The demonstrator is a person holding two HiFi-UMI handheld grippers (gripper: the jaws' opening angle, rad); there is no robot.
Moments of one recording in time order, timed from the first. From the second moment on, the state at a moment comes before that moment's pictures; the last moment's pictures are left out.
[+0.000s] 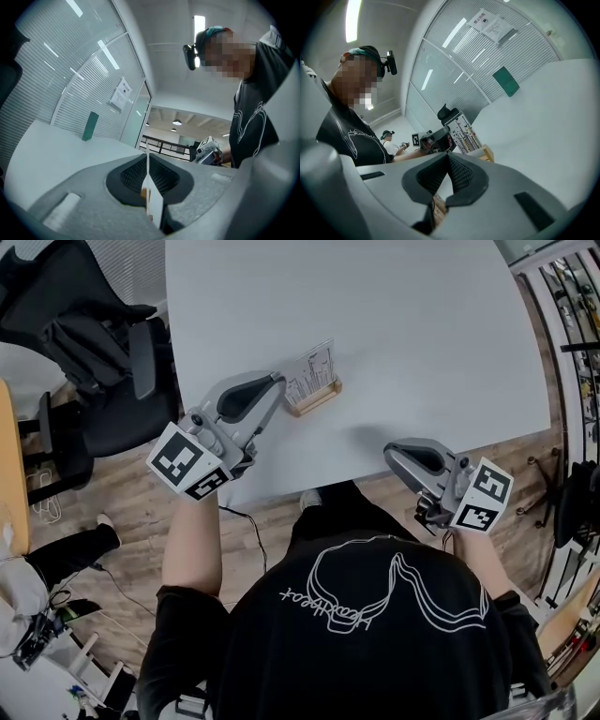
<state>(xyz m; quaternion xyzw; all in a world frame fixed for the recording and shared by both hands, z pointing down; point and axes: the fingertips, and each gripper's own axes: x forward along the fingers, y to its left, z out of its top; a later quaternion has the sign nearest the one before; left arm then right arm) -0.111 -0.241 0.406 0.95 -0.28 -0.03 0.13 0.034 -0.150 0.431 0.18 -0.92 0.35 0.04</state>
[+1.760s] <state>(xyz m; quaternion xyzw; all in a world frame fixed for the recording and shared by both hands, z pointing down) -0.108 -0.236 0.456 0.94 -0.30 0.02 0.13 0.026 -0.147 0.447 0.19 -0.91 0.36 0.04</state>
